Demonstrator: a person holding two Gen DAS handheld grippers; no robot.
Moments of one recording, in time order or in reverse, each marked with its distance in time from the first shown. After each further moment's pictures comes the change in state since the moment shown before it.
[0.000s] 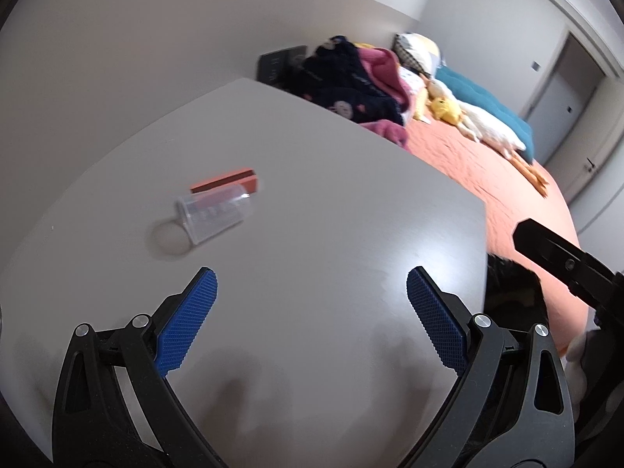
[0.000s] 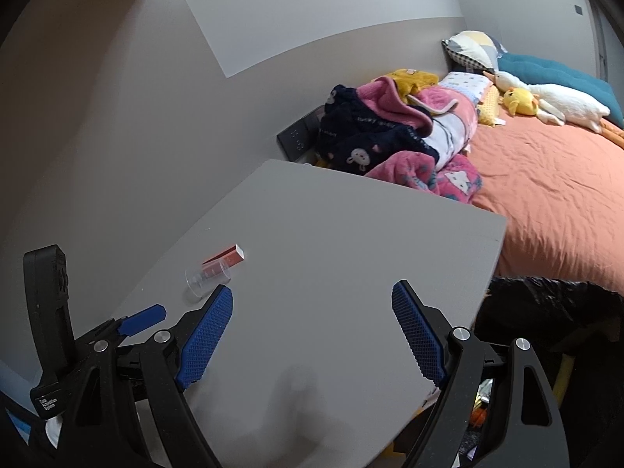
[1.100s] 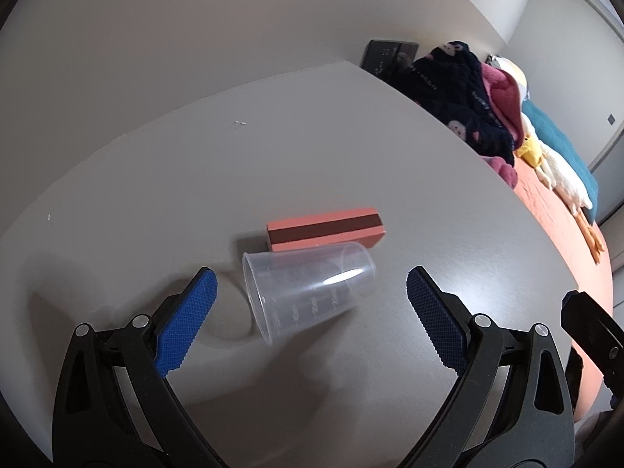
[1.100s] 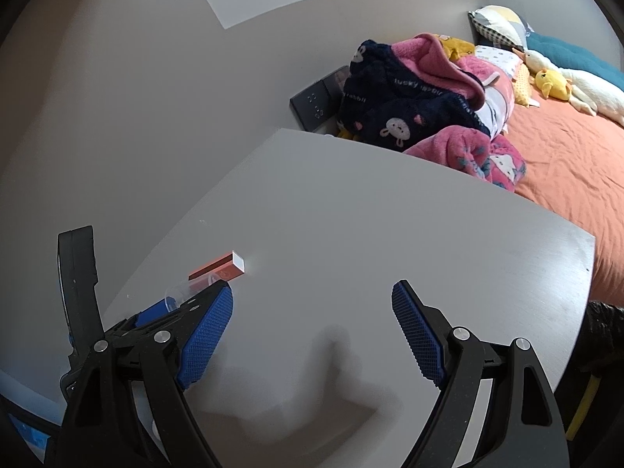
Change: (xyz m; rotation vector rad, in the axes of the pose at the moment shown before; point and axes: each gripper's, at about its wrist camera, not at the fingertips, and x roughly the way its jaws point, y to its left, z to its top) left arm 0.078 0.067 0.028 -0.221 0.019 0.201; right arm 0.105 0.021 0.023 -0.015 0.121 0.039
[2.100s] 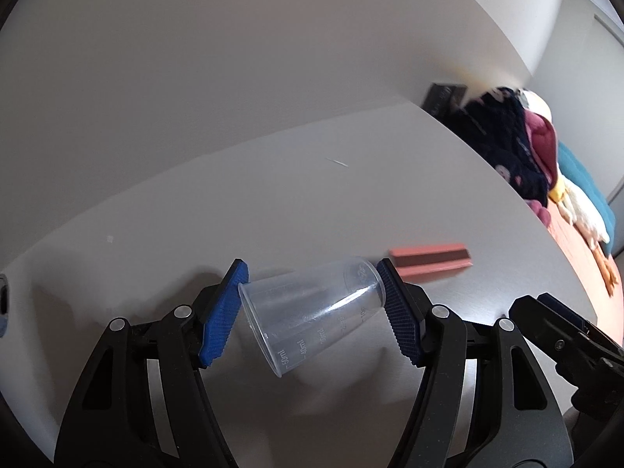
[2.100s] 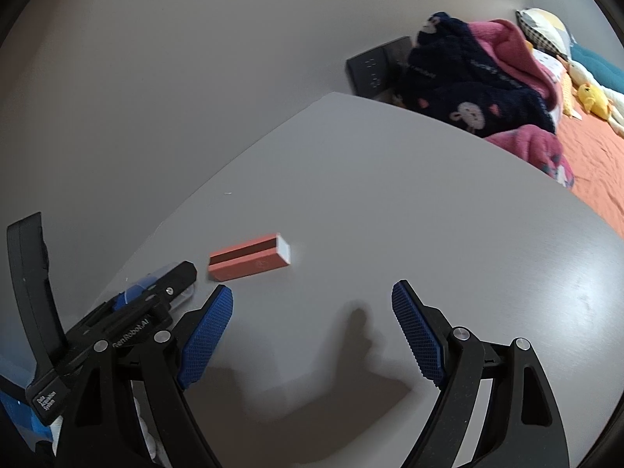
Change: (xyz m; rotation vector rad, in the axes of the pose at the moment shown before) left arm -0.018 0.070 0.013 -0.077 -0.103 0.082; right arm 0.072 0.066 -0.001 -0.111 0.101 0.044
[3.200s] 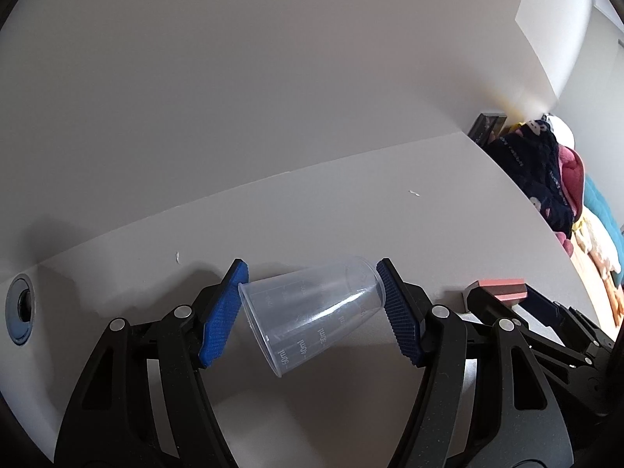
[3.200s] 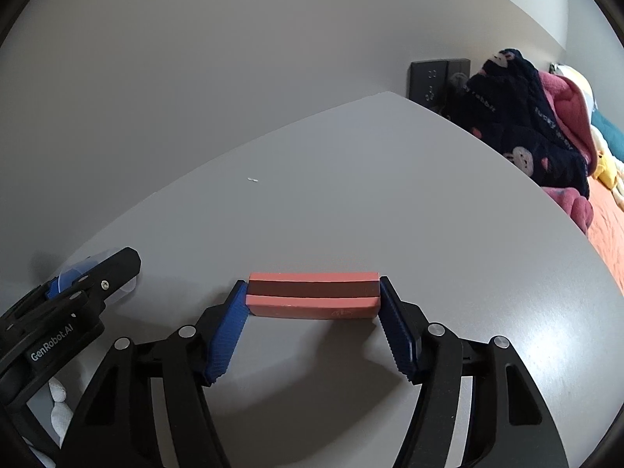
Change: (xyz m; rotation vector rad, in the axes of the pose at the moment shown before) left arm -0.002 0.048 0.006 -0.073 -0.029 0.057; right arm 0.052 0.053 0.005 -0.202 0.018 -0.109
